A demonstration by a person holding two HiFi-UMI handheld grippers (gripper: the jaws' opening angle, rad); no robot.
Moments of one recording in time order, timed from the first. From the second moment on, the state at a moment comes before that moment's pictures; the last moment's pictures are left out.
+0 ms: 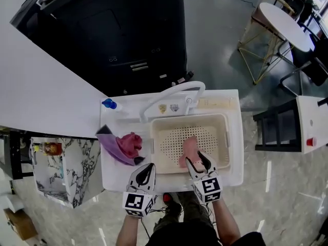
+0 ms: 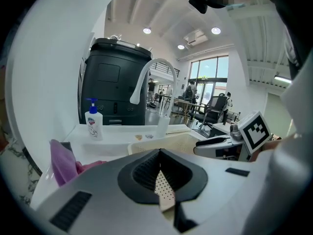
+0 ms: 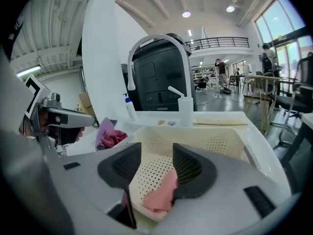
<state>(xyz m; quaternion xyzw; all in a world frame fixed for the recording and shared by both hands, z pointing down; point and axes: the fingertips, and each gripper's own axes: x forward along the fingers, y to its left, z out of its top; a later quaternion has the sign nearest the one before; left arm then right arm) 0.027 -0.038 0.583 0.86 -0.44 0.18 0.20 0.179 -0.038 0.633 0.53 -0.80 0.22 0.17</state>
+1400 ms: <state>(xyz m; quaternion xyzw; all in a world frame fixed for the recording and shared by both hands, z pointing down) -0.042 -0.016 0.443 0.80 -0.59 0.10 0.10 0.069 -0.044 0.466 0.40 -0.91 0.10 0.08</state>
